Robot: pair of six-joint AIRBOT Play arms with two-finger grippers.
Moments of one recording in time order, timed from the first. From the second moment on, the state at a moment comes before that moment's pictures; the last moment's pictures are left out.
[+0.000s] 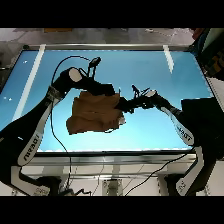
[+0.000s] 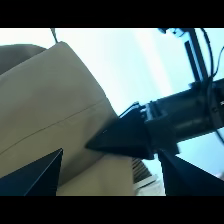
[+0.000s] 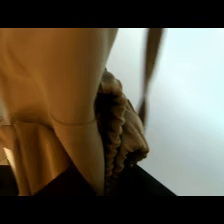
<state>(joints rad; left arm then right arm) -0.39 -1.68 1.66 1.00 -1.04 -1.39 0.23 -1.89 1.36 -0.43 0.99 1.29</state>
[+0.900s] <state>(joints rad) -0.37 -1.18 1.66 1.48 -1.04 -1.35 -0.78 -1.39 1.46 -0.40 1.28 1.22</state>
